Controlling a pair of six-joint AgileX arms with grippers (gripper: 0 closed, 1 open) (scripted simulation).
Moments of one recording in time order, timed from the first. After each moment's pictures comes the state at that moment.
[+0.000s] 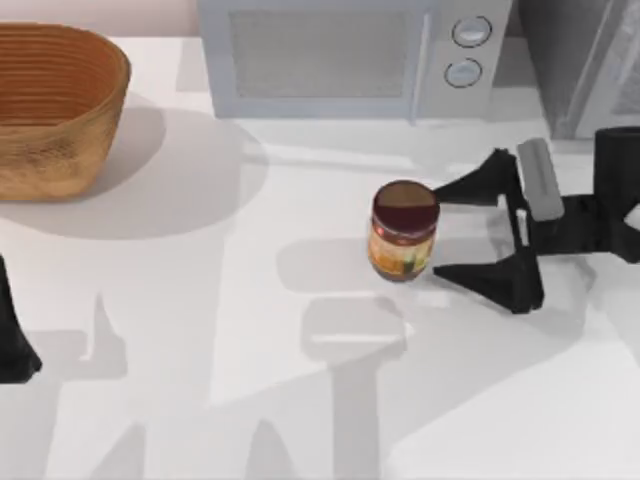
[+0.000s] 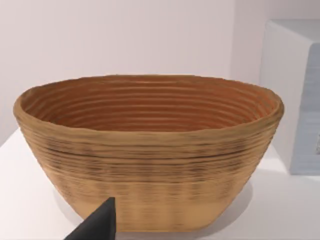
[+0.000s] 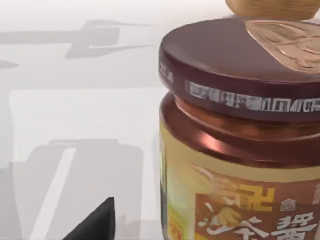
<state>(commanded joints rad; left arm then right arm) 0.00 0.00 0.00 0.00 0.00 0.00 0.10 2.35 1.09 0.64 -1.40 -0.61</state>
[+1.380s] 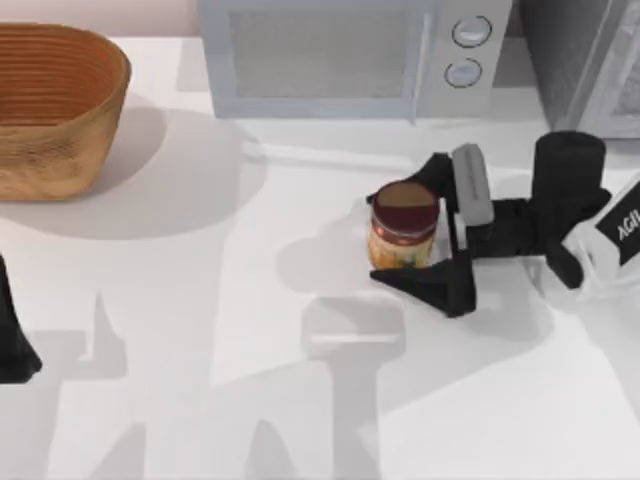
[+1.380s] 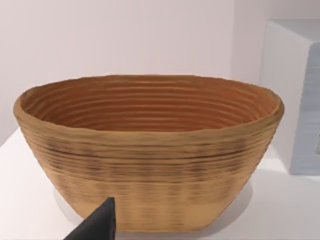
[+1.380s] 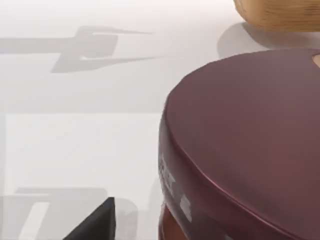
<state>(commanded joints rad) 0.00 0.00 0.00 0.00 0.00 0.00 0.25 2.45 1.12 1.00 -1.27 -0.31</state>
